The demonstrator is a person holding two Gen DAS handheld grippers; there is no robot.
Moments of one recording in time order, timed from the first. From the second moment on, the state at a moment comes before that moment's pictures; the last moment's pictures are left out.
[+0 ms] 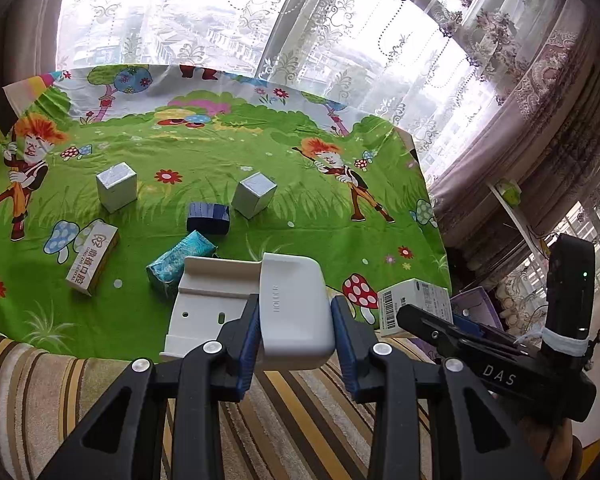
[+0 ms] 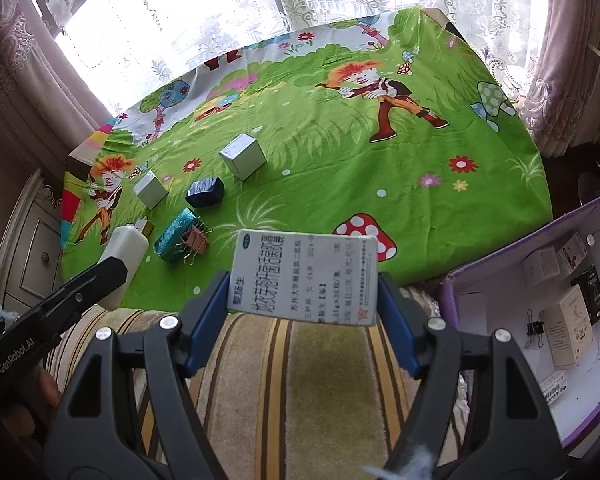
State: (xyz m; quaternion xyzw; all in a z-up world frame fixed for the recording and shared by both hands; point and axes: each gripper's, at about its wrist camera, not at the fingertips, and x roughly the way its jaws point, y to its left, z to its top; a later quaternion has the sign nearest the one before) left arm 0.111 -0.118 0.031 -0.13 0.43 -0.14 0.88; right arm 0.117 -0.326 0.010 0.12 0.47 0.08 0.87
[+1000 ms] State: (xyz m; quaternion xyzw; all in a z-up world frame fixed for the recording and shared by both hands) left arm 0.044 -0.310 0.018 0.00 0.51 -0.37 0.78; right arm 0.028 -0.502 0.011 0.14 0.46 -0.05 0.88
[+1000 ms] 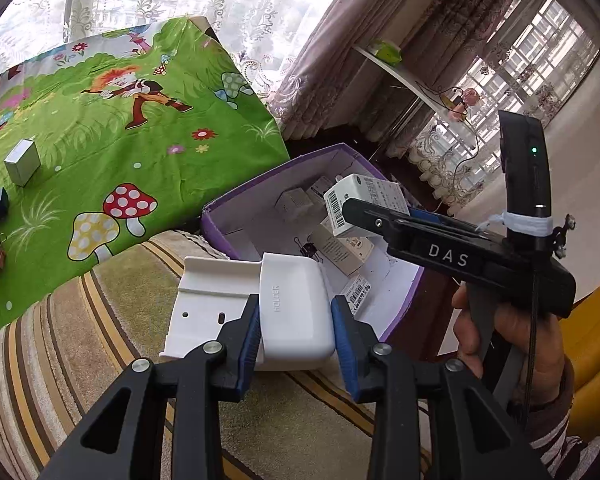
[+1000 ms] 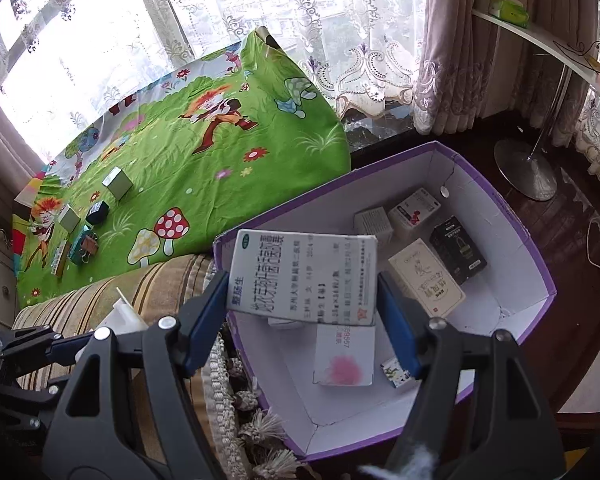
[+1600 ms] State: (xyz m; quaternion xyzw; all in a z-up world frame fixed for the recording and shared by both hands) left arm 0.057 -0.299 0.019 -0.08 0.50 -0.38 0.77; right arm 0.029 -0.504 0.006 0.14 0.47 -0.06 0.87
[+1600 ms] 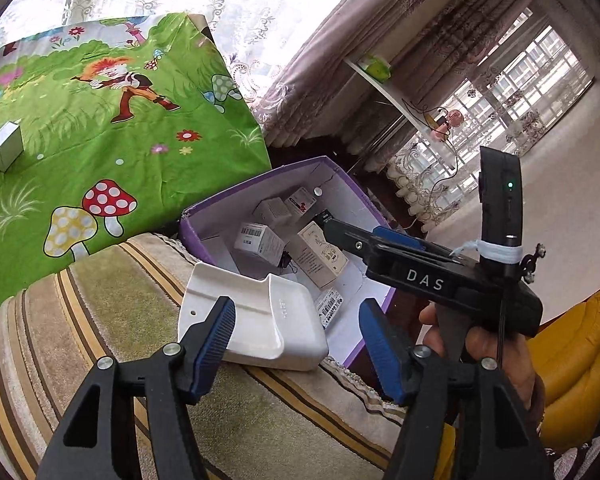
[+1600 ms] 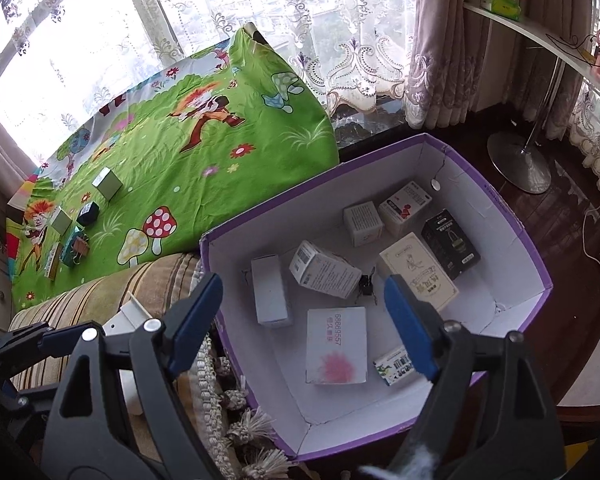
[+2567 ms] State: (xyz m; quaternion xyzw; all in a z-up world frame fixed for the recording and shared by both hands) left arm 0.110 -0.177 0.068 -0.03 0.41 -0.20 0.89; right arm 0.048 -0.406 0.037 0.05 0.46 0.06 0.88
